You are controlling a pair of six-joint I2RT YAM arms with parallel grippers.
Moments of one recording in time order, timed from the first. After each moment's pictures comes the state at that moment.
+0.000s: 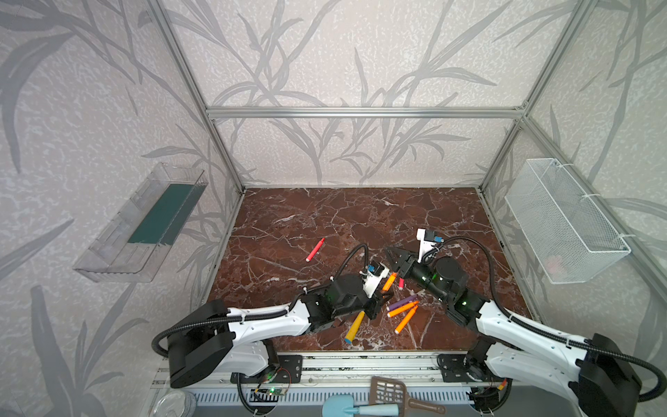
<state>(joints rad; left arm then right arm) -1.08 1.31 0.58 0.33 0.10 -0.36 0.76 1.01 0.46 0.48 0.03 0.82</state>
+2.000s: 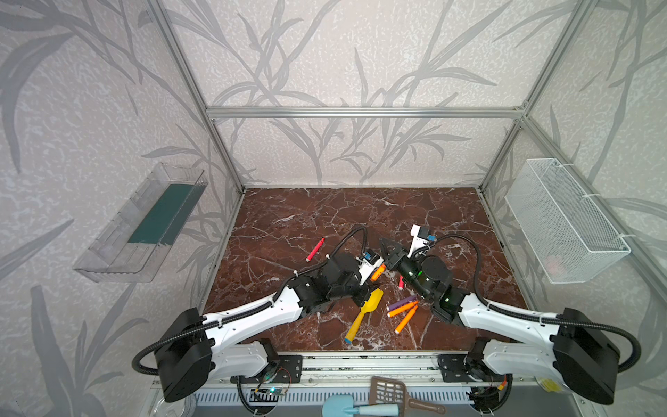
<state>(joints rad) -0.92 1.21 0.75 -0.11 0.20 -0.18 0.88 1.16 0.51 0.66 0.24 0.89</state>
